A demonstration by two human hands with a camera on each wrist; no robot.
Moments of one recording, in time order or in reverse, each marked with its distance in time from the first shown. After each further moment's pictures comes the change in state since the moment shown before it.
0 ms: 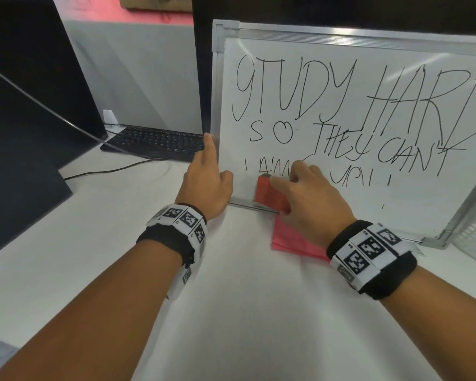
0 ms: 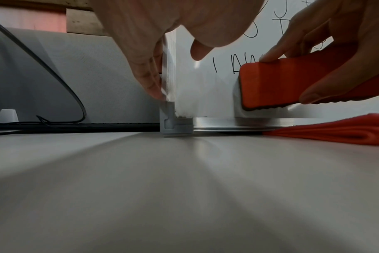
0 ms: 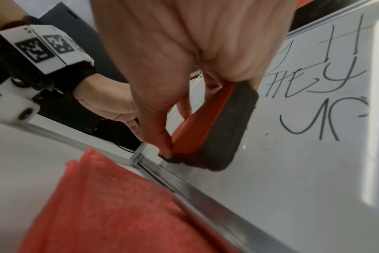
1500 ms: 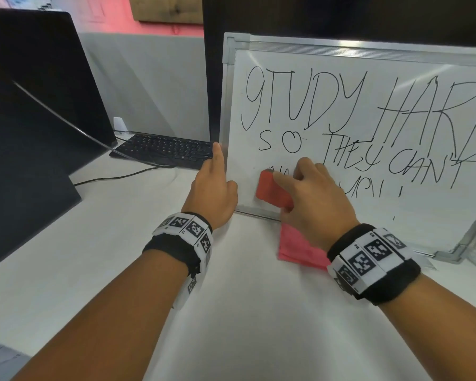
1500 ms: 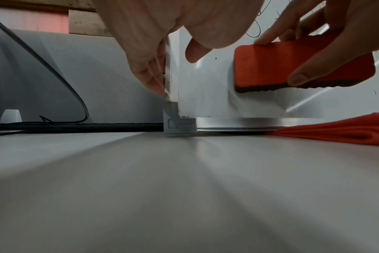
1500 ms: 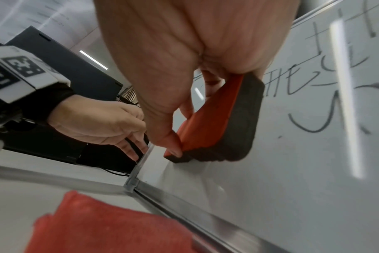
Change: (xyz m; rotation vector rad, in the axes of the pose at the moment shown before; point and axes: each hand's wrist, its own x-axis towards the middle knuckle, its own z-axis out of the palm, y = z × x) left_hand 0.002 -0.002 0.000 0.014 -0.018 0.000; right_hand 0.015 -0.002 0.000 0.010 0.174 -0.015
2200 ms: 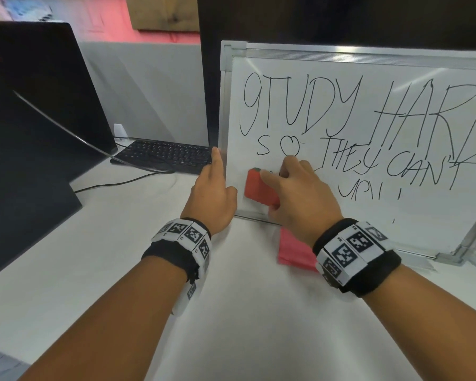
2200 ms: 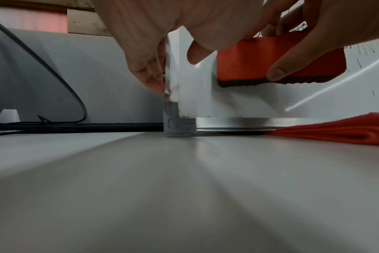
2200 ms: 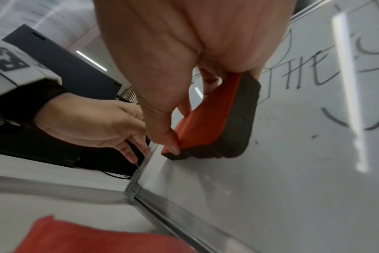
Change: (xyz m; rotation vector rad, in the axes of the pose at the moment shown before) left_hand -0.001 -0.002 0.002 -0.021 0.008 0.033; right_hand 0.016 -0.012 0.003 0.005 0.017 -0.024
